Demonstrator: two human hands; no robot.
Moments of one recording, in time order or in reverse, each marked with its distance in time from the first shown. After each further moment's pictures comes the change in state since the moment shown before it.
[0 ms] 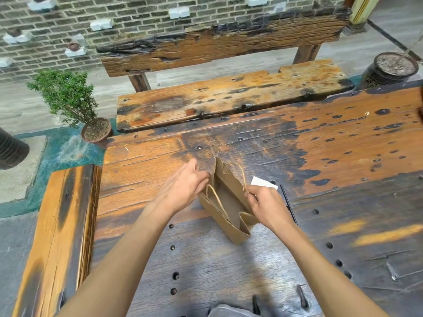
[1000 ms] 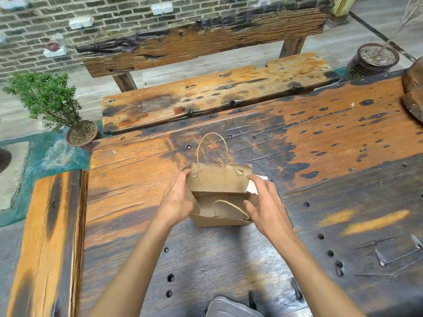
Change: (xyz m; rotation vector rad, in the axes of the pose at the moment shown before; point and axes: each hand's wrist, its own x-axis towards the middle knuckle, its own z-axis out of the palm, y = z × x) left_hand -0.005 0.032 0.016 -0.675 -0.165 -0.713; right_hand -0.029 0.011 0.000 0.129 0.151 0.049
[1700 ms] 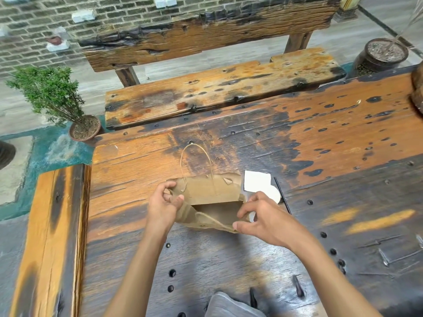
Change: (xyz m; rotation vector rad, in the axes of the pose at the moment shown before) left_hand -0.025 -0.040 0.001 -0.519 0.272 -0.135; right_hand -0.007 -0.005 -0.021 -0.074 -0.517 -0.021
